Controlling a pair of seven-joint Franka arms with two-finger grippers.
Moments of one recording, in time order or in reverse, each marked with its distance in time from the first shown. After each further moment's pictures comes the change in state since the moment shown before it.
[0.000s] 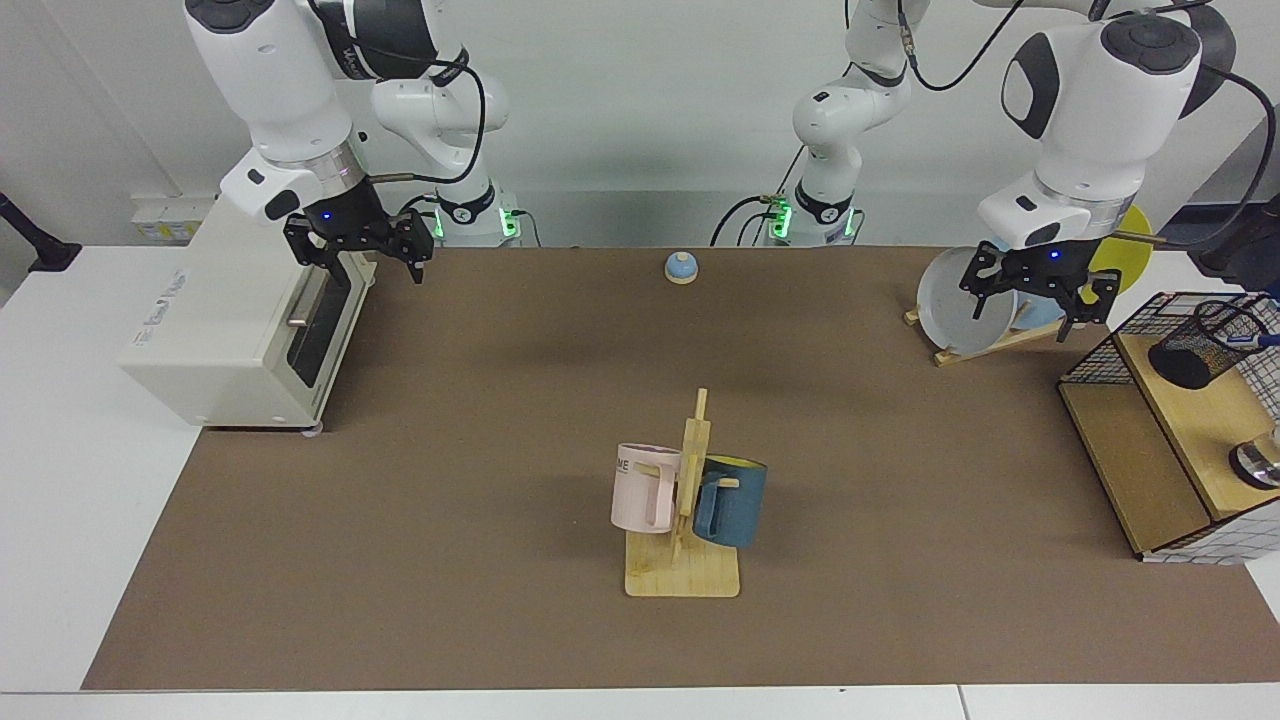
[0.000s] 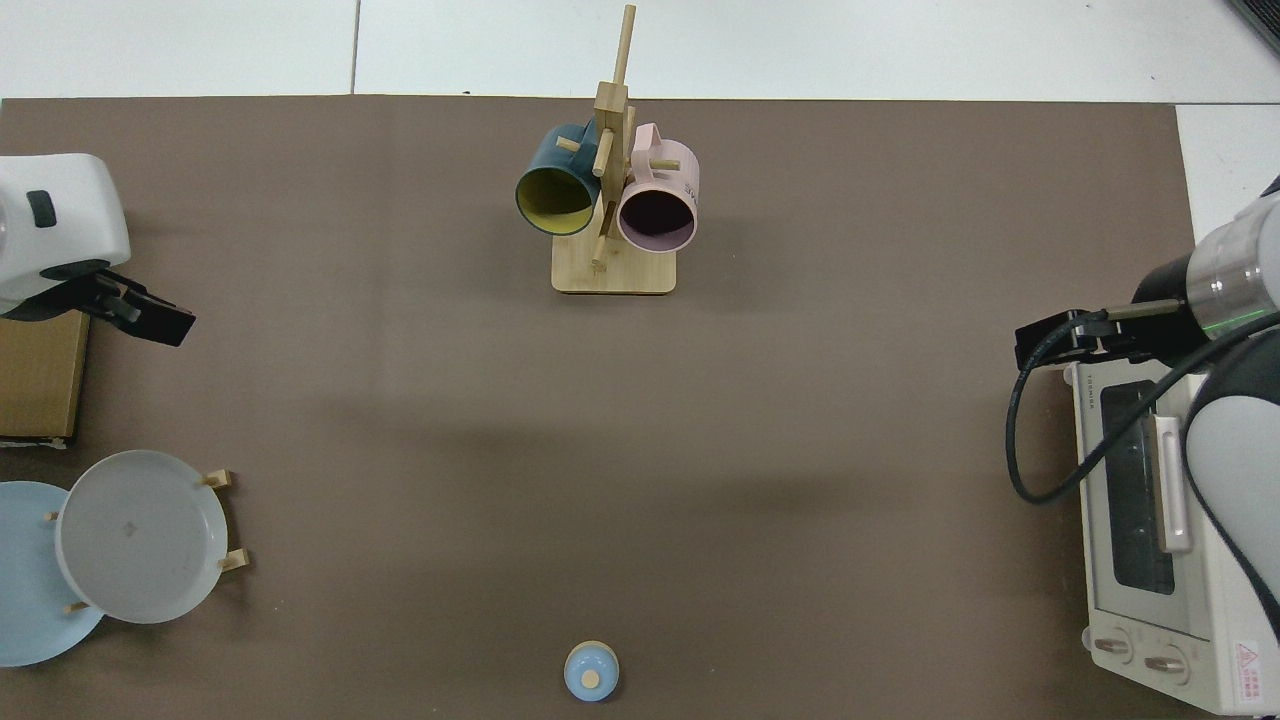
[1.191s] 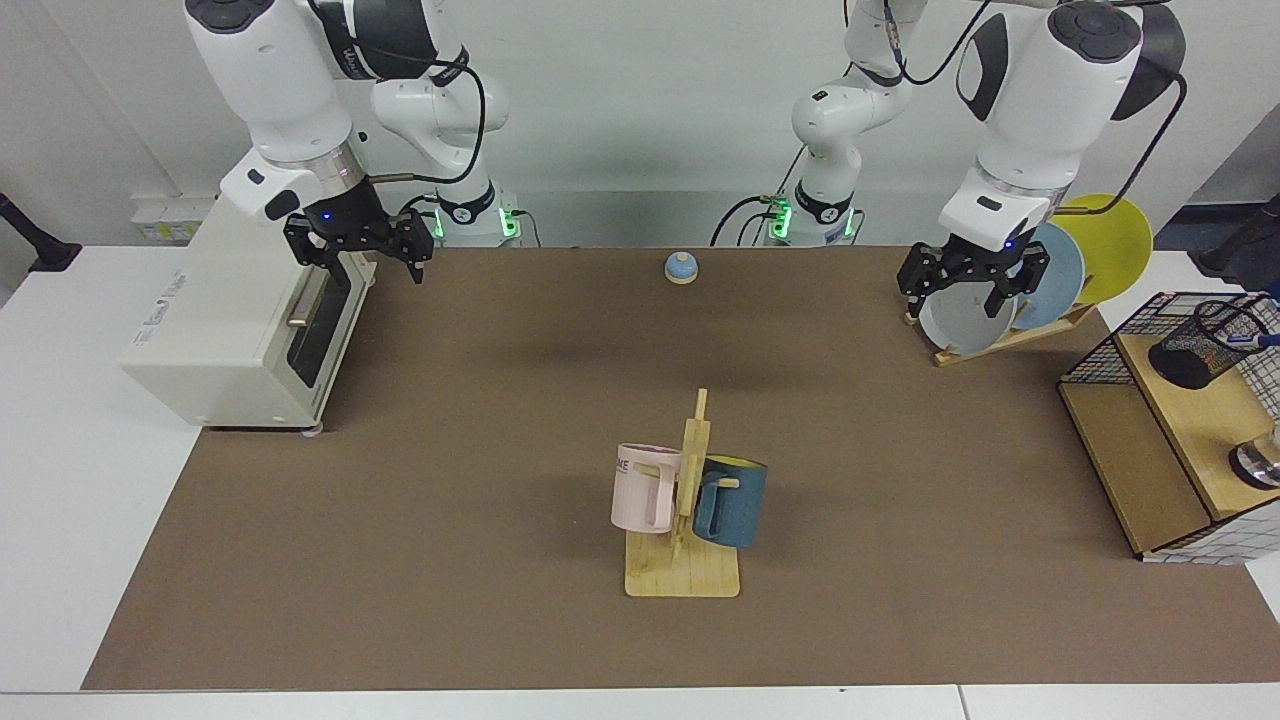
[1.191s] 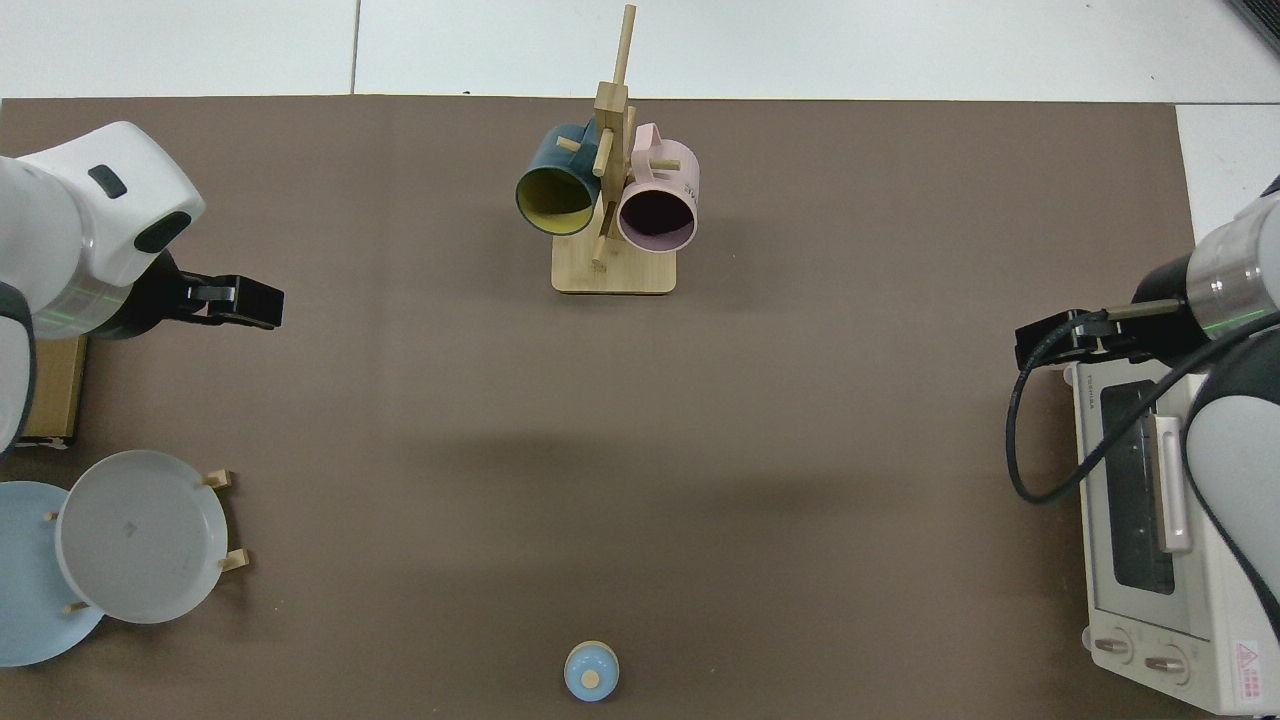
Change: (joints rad) left arm -0.070 -0.021 -0.016 0.001 -0.087 -0.057 -0.494; right arm 0.000 0.000 0.000 0.000 0.000 0.000 0.000
